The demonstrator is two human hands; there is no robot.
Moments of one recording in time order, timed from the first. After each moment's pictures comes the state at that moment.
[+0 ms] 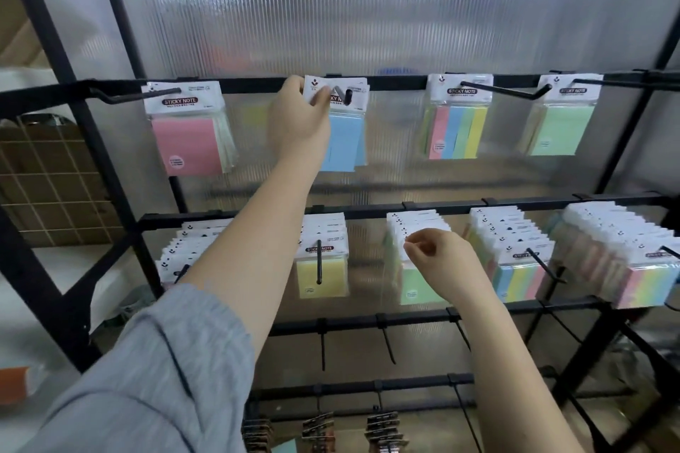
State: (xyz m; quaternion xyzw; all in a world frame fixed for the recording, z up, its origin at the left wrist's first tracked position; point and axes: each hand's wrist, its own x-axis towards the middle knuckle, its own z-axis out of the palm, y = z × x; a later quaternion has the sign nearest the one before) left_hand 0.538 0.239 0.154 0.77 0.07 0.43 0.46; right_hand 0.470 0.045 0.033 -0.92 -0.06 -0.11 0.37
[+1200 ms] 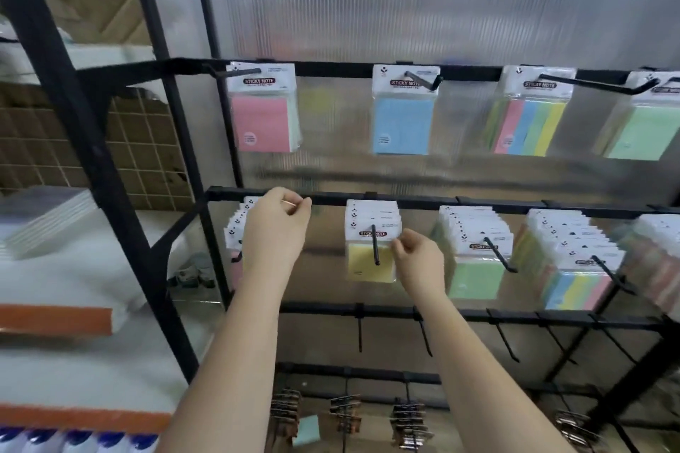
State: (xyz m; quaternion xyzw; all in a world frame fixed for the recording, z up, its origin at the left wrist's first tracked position) left_hand 0.415 0.315 0.050 0.81 0.20 0.30 0.45; right_hand 0.488 0.146 -0.023 -0.87 -0.02 -0.08 0.49
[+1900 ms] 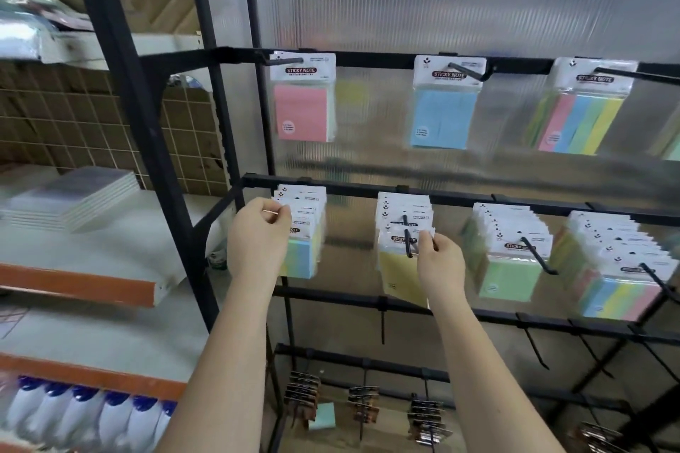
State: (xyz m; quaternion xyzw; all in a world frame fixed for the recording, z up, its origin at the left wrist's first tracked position) left_hand 0.380 0.356 0.031 0.80 0.31 0.32 0.40; right_hand 0.457 0.164 -0.010 -0.82 0.01 -0.07 0.57
